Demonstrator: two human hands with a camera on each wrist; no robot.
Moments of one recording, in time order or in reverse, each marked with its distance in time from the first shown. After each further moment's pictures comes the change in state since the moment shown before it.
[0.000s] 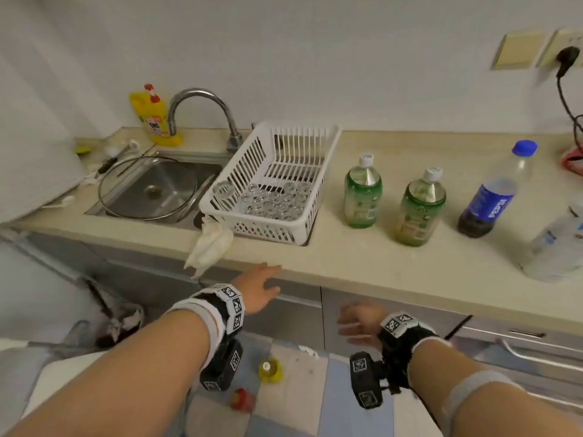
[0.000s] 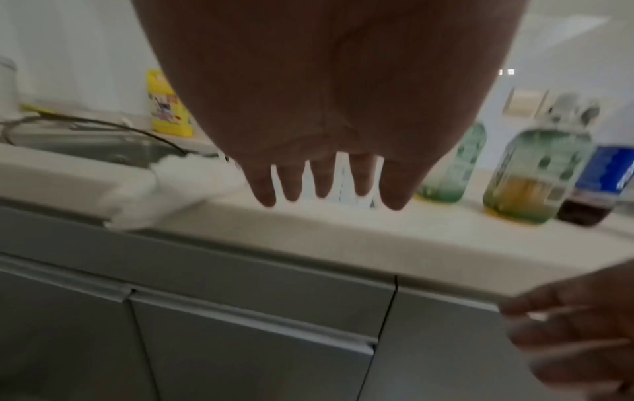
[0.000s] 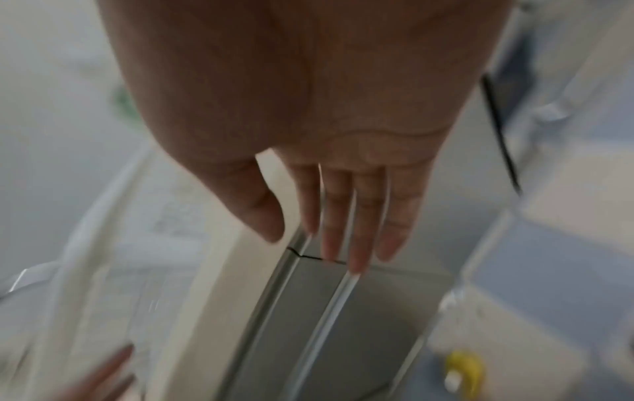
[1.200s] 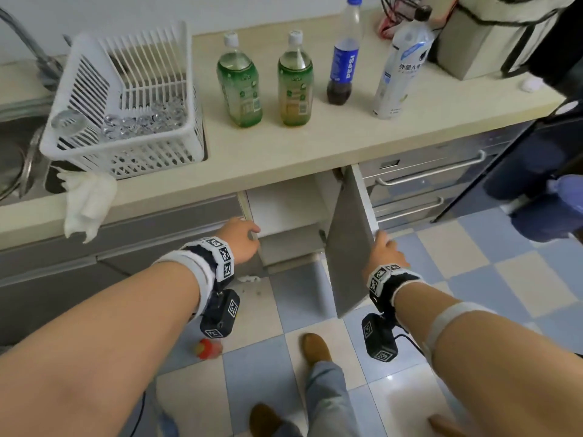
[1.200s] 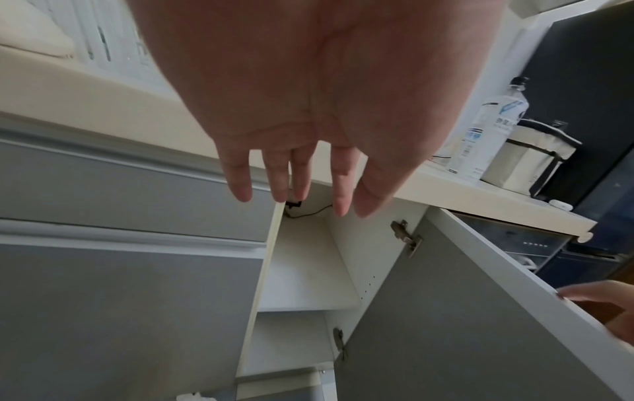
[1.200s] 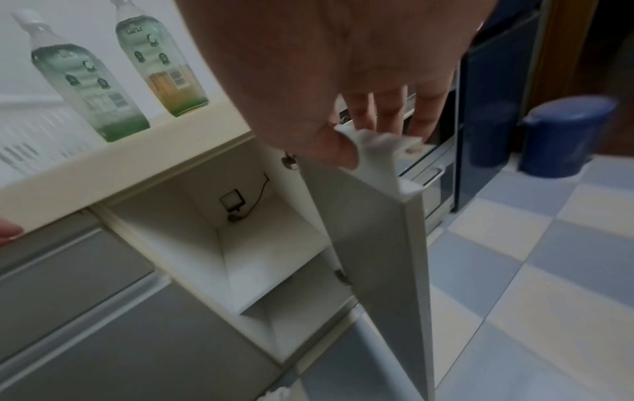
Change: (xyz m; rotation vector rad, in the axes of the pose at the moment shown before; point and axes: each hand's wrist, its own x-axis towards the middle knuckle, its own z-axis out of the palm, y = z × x) left_hand -0.021 0.031 0.112 0.163 -0.145 0.296; right_hand -0.096 0.199 -0.011 -0.657 0.938 0.215
